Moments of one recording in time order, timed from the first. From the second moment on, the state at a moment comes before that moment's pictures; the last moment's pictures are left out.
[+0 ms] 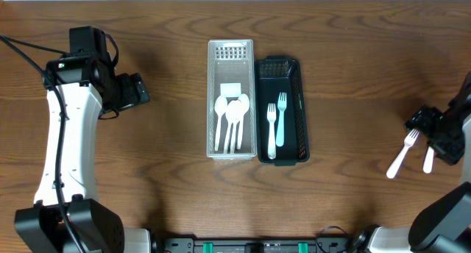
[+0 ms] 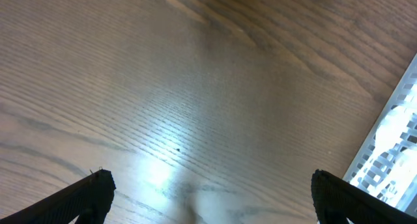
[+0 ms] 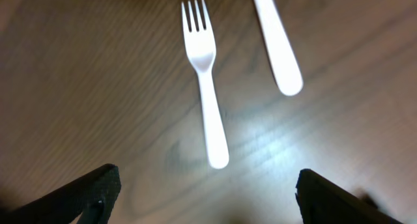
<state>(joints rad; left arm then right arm) 0.14 1.59 1.45 -1.18 -0.04 -0.25 -0.52 1.59 1.22 -1.10 0.03 0.29</state>
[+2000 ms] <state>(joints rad) 0.14 1.59 1.45 -1.18 -0.04 -0.25 -0.44 1.83 1.13 -0.92 -0.10 0.22</state>
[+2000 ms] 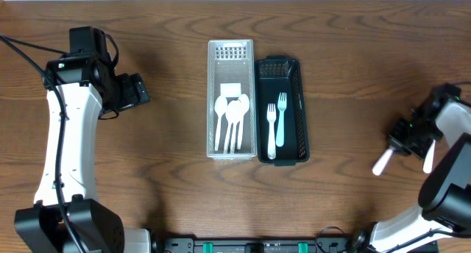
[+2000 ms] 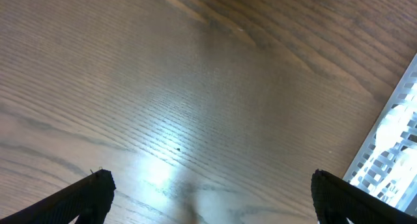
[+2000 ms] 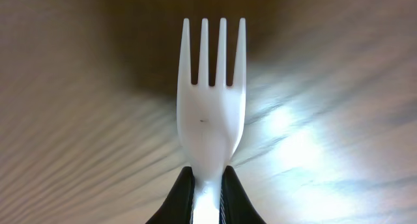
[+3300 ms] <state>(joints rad) 0.14 1.59 1.45 -1.18 -0.04 -0.25 0.43 1.93 1.60 -1.04 -0.02 0.46</state>
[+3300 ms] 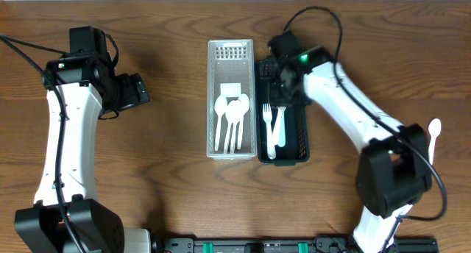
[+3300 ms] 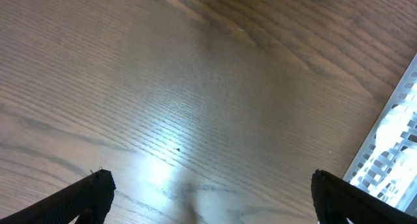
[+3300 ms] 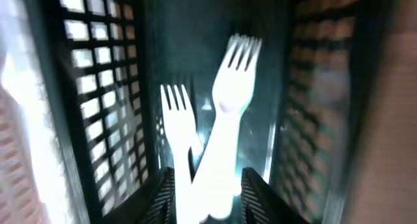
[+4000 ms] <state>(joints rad) 0.14 1.59 1.45 -1.18 -0.04 -0.24 -0.52 1.64 1.70 -1.27 0.16 0.23</state>
